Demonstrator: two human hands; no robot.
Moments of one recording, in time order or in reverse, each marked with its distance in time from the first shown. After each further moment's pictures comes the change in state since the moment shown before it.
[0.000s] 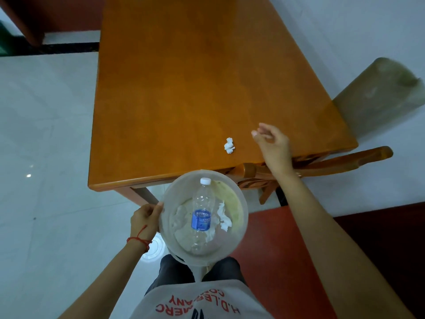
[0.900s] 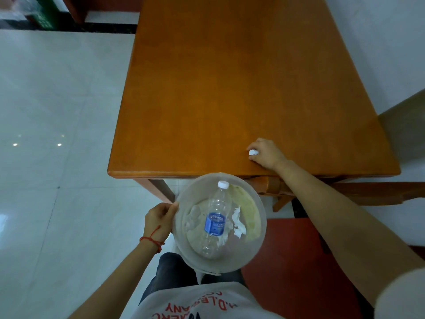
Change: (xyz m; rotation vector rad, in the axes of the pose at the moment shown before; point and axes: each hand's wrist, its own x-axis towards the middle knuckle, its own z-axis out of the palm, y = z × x) left_hand 0.005 -0.011 0.010 -0.072 0.015 -0.045; right_hand 0.083 0.054 0.072 -0.724 -0.687 -0.238
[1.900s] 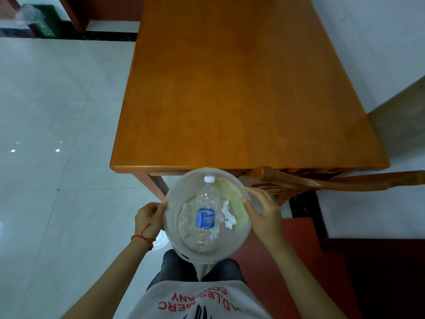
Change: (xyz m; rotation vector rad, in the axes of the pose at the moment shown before) left_hand -0.016 -0.018 -0.017 -0.040 0.081 -0.034; right_hand -0.183 -0.062 0.074 0.552 0.484 0.057
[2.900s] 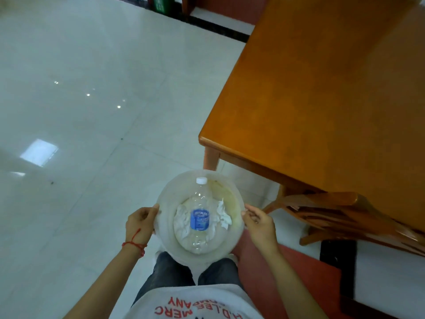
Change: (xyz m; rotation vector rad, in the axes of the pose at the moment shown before) left_hand -0.063 -0.130 -0.136 -0.263 0.346 -0.267; right_hand -0.049 -0.053 0.137 0.088 -0.407 0.270
